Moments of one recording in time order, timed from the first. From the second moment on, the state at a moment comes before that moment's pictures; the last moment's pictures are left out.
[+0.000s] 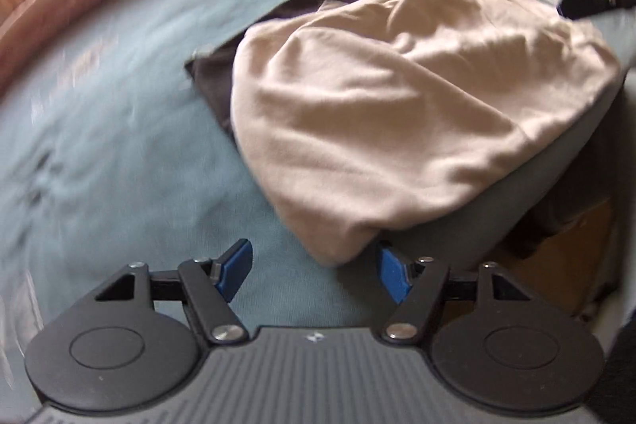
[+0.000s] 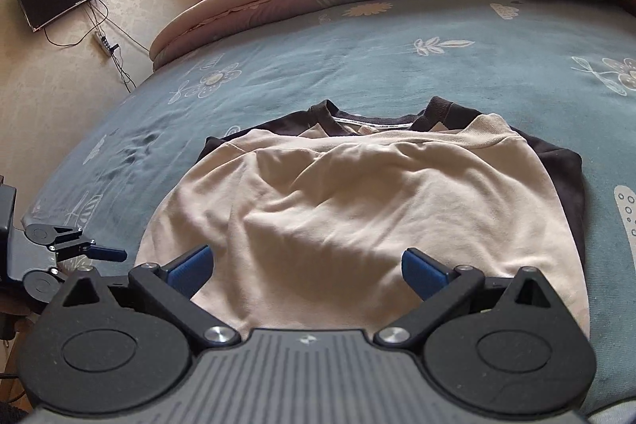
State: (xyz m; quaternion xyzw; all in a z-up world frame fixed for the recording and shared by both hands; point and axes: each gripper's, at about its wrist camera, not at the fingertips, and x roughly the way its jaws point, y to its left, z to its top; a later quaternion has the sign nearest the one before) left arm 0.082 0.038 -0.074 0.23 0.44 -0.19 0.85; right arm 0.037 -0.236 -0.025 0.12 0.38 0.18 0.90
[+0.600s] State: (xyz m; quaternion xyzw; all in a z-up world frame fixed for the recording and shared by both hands) left arm 0.080 0.086 -0.014 0.17 0.38 -0.13 0.90; right arm 0.040 -0.243 -0.042 0.13 0.40 0.17 0.89
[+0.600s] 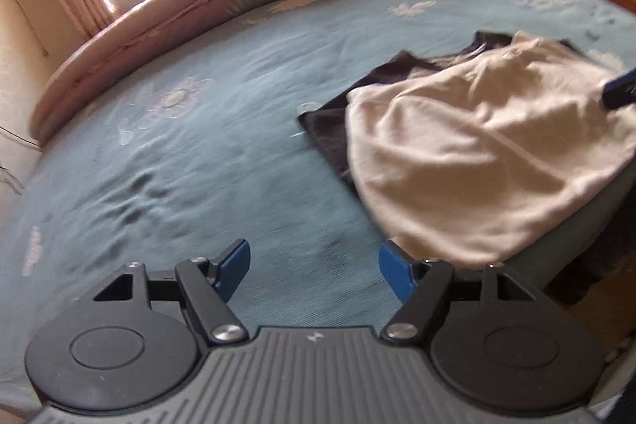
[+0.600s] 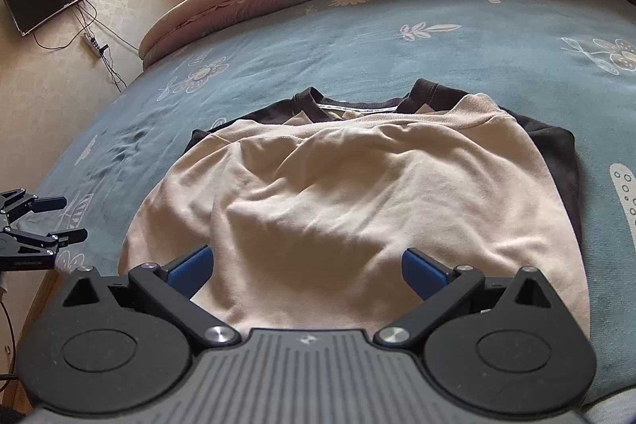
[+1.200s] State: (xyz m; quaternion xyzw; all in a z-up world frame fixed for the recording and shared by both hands) left arm 0.097 0.061 -0.048 -0.04 0.52 -0.23 0.82; right arm 0.010 -0.285 -0.080 0.18 0.46 0.16 0.86
